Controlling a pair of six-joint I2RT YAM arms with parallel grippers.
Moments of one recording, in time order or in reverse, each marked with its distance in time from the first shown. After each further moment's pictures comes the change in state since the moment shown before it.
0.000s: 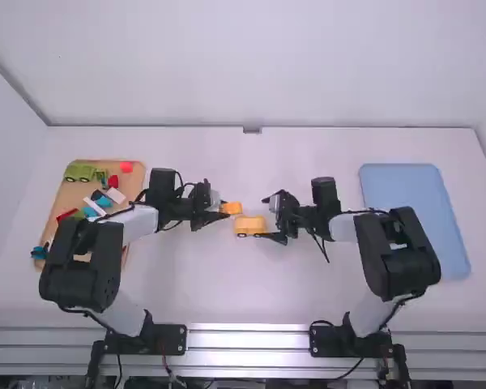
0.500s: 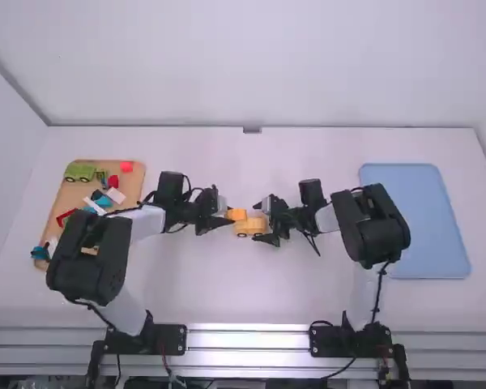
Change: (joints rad) left arm -0.038 0.058 0.000 0.018 -0.022 0.025; right arm 0.023 0.229 0.116 0.031 -0.043 -0.002
